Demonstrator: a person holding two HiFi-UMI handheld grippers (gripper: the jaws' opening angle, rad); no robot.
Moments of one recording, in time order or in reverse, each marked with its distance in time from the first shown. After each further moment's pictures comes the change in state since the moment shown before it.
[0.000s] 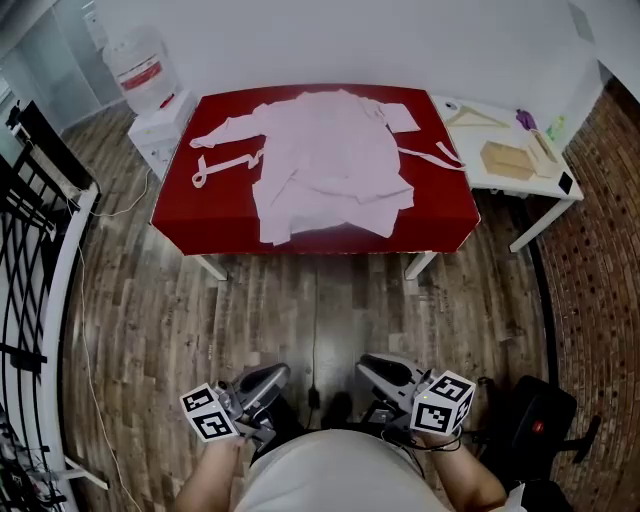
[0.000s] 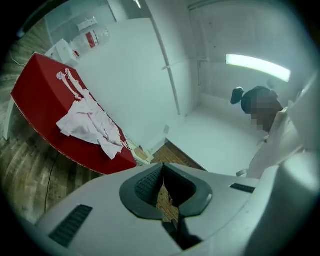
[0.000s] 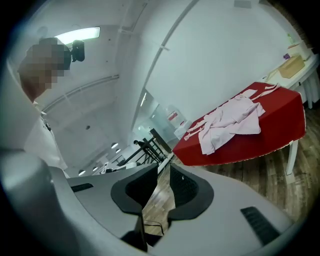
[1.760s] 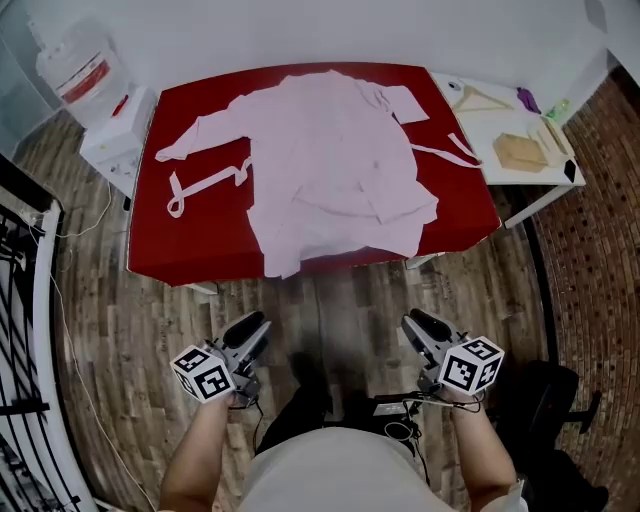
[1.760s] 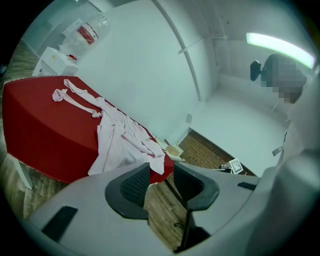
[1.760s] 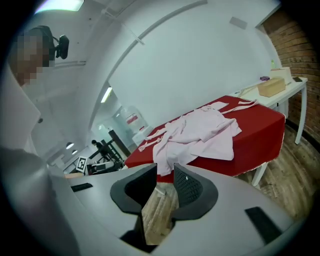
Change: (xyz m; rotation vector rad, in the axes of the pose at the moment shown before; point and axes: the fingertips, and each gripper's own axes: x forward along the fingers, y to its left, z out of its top) left arm 0.033 0.247 0.147 0.103 0.192 0.195; right arm 0.095 -0.173 0.088 0.022 -0.028 -0.454
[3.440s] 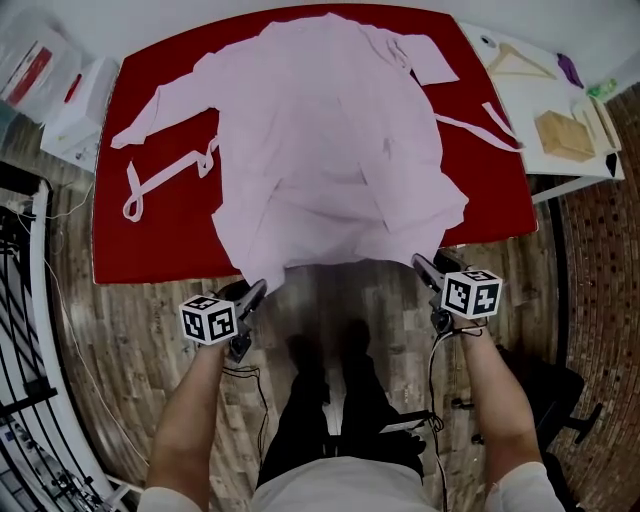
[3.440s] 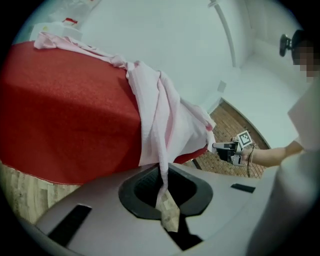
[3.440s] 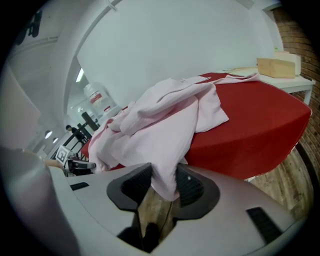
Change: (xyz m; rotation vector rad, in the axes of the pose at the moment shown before) left arm 0.133 0.194 -0.068 -0.064 0.366 0.236; right arm 0.155 -0.231 0.001 0.000 0.239 -0.210
